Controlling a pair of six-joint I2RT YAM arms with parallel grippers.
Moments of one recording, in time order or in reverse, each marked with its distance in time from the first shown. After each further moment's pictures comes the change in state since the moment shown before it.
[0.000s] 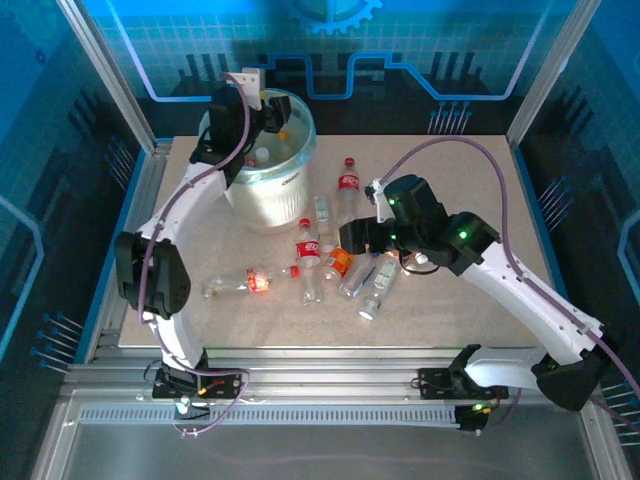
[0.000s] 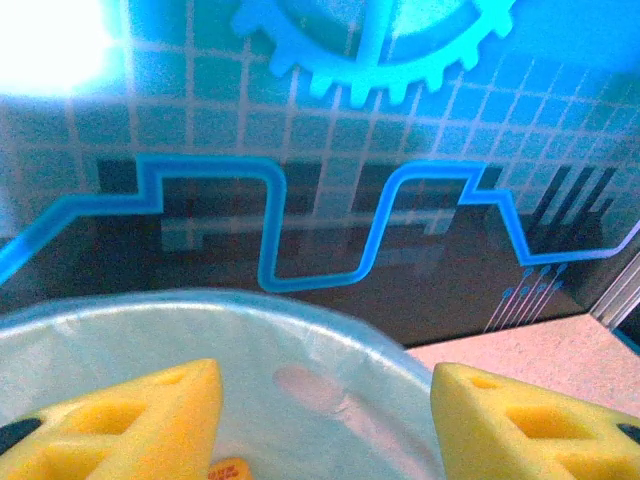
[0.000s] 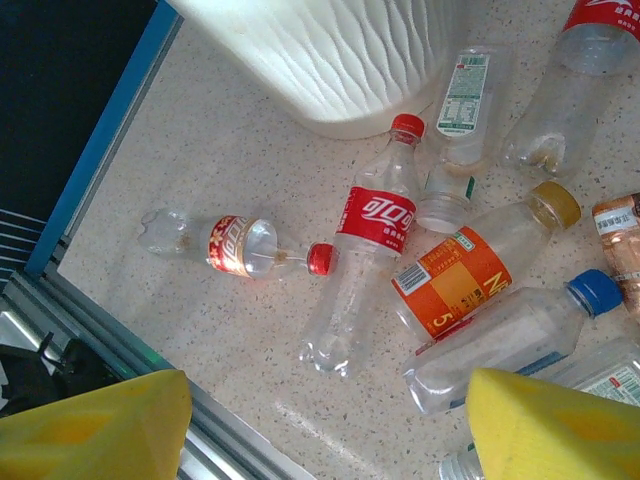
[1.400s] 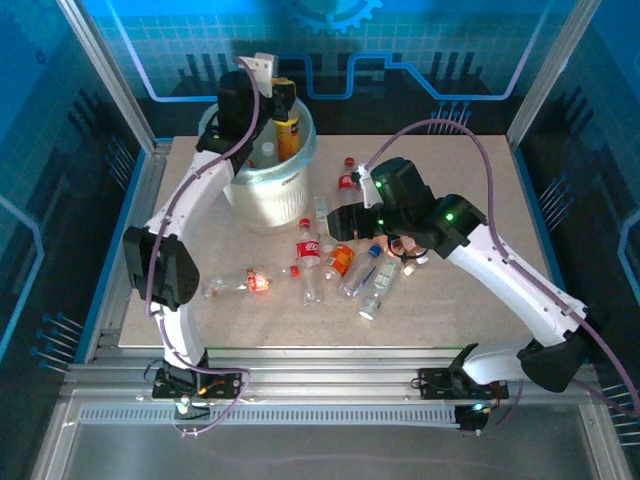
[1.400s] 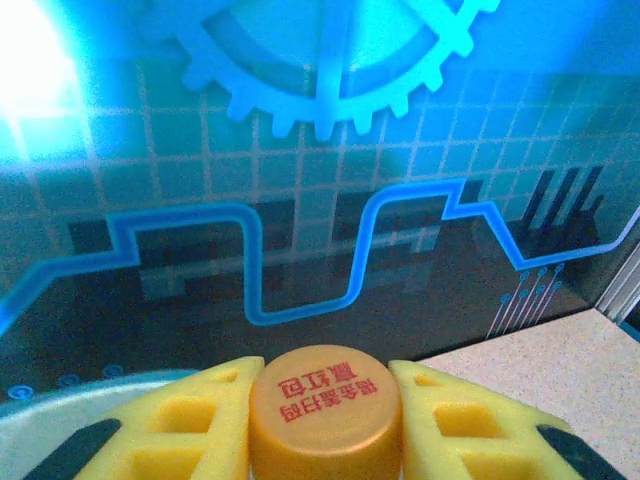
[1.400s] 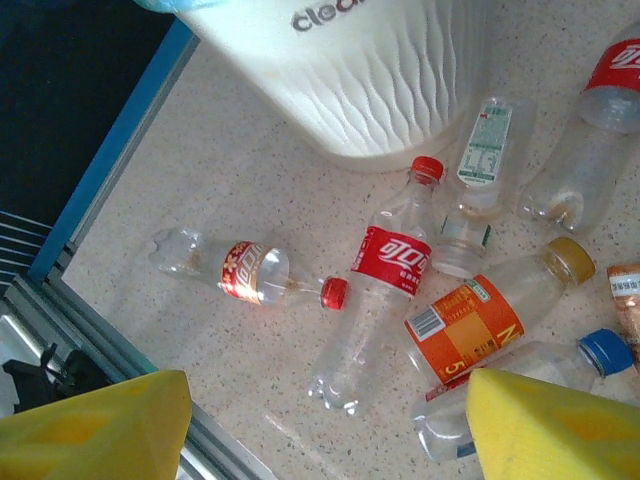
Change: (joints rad) left arm -0.037 0.096 0.159 -0.069 -0.021 0.079; right arm 0.006 0.125 0.142 -0.012 -0.004 -0.061
